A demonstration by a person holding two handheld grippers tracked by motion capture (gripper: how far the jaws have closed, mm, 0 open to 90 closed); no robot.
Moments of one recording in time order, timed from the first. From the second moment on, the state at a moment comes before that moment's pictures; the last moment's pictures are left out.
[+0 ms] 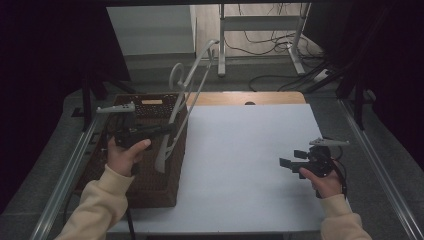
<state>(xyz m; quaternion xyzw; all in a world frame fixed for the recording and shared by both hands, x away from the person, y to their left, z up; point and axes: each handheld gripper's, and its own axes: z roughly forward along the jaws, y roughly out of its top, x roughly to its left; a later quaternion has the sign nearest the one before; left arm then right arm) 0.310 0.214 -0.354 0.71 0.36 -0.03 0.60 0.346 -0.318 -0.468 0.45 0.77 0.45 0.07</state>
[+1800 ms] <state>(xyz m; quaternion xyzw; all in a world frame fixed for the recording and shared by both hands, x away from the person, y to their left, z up) 0.309 0.305 -0.381 0.74 0.40 0.00 0.54 0.346 -0.315 -0.473 0.46 0.78 0.42 0.08</state>
